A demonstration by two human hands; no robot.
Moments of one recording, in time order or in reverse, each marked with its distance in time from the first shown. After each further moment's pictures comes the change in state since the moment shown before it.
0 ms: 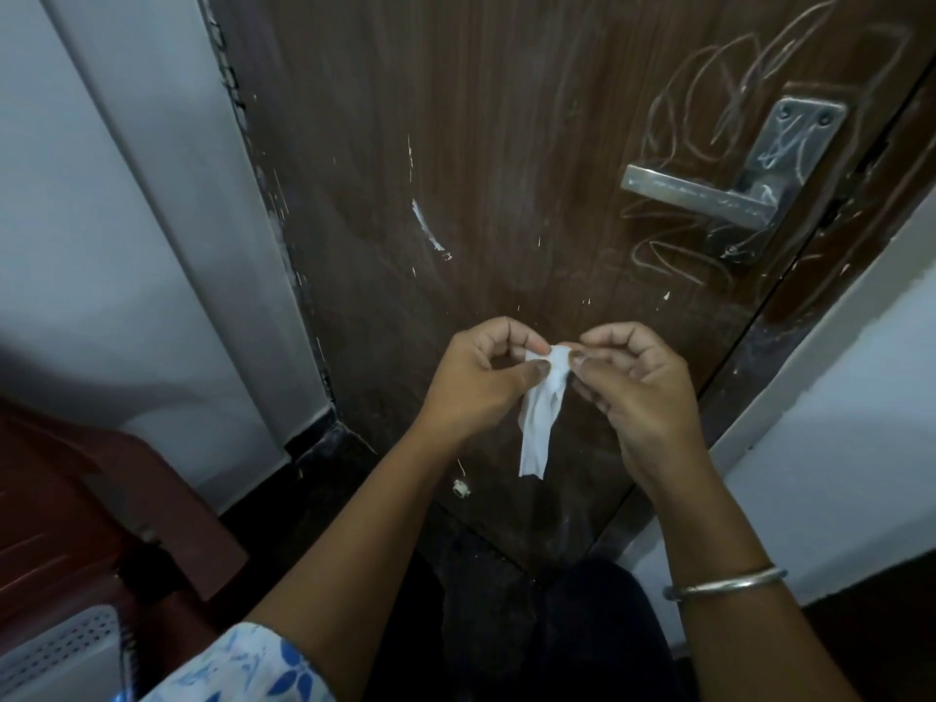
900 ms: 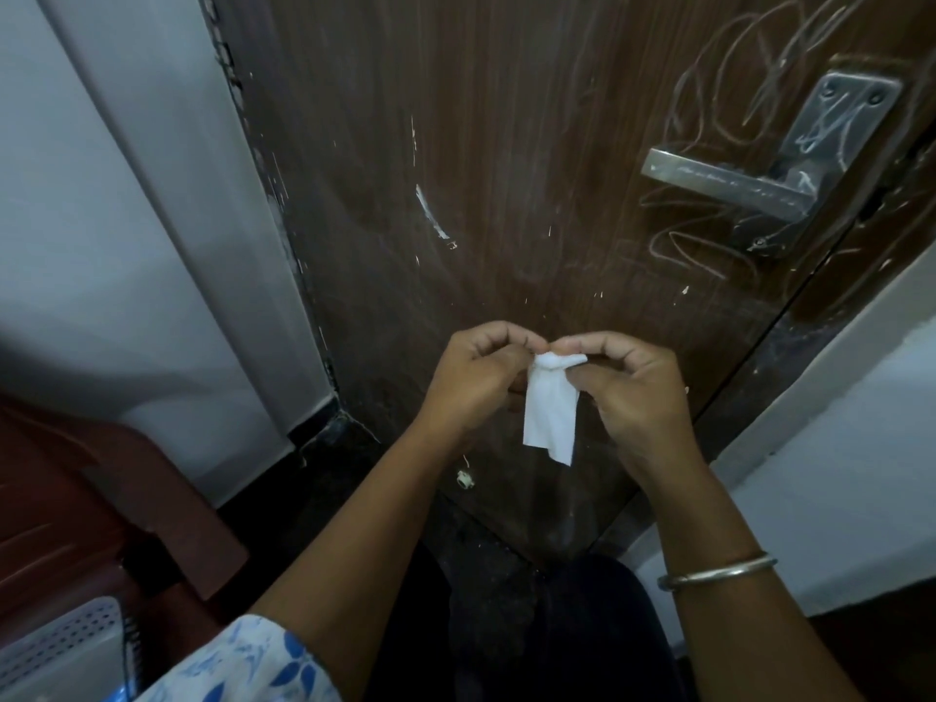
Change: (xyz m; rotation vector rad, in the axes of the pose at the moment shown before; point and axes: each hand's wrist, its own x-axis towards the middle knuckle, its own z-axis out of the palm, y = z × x) left_hand 0.010 -0.013 -0.006 -0.066 0.017 -0.161; right_hand 0.012 0.015 0.007 -0.219 -0.084 -0.088
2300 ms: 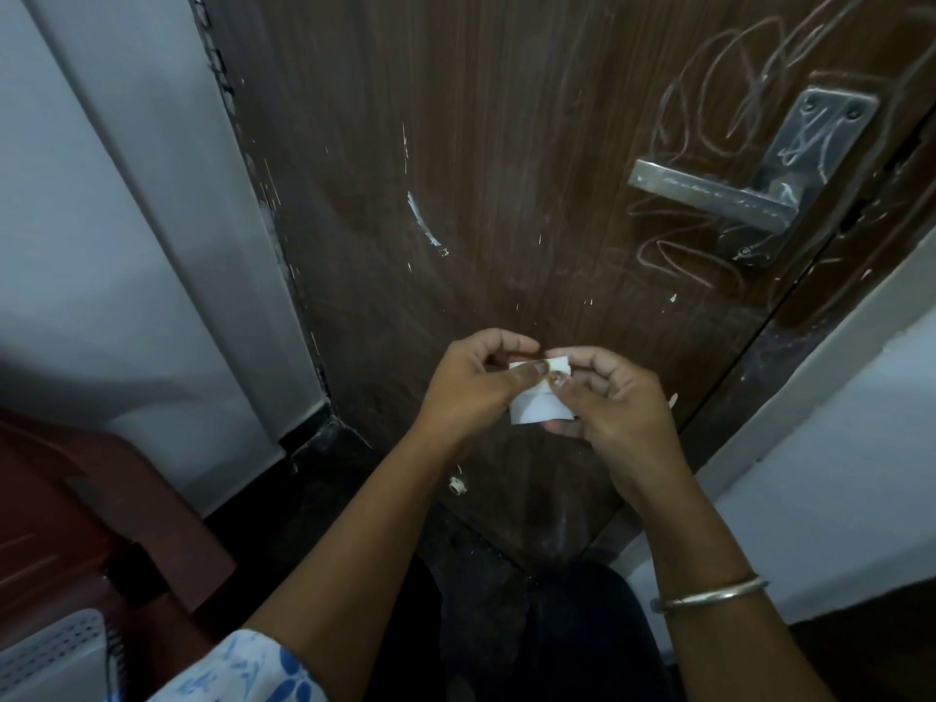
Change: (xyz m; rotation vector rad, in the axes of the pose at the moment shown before) left_hand 0.002 -0.001 0.007 0.072 0.061 0.004; right_hand -0.007 0.004 -0.002 0.142 -0.020 0.198
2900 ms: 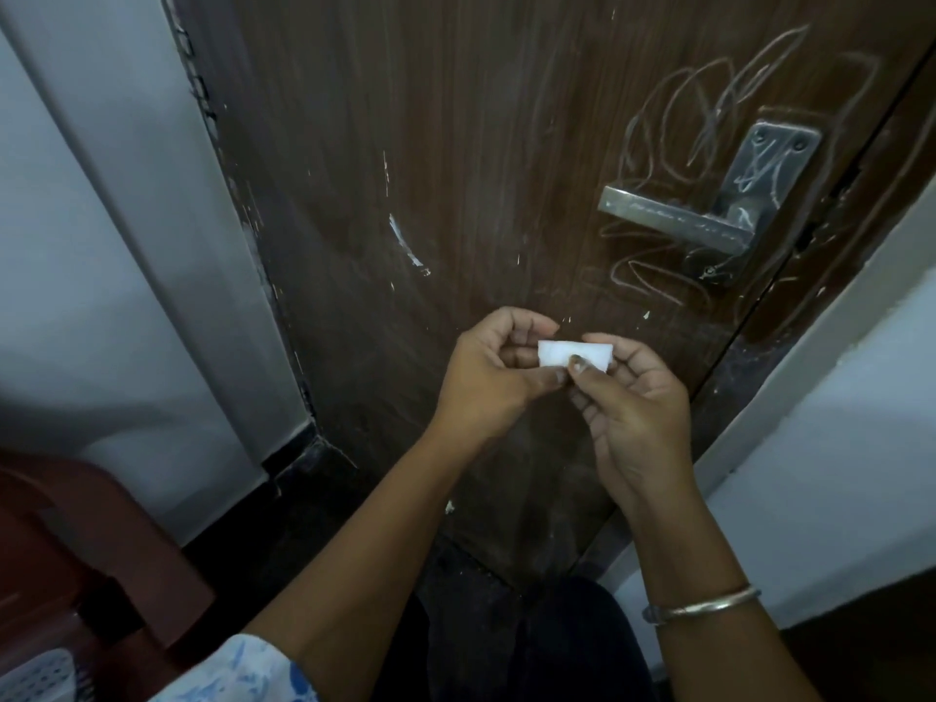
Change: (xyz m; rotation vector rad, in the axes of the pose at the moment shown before) left_hand 0.003 0.029 0.026 -0.124 -0.057 0.186; right_hand 0.000 -0.019 -0.004 0.361 0.230 -0.100
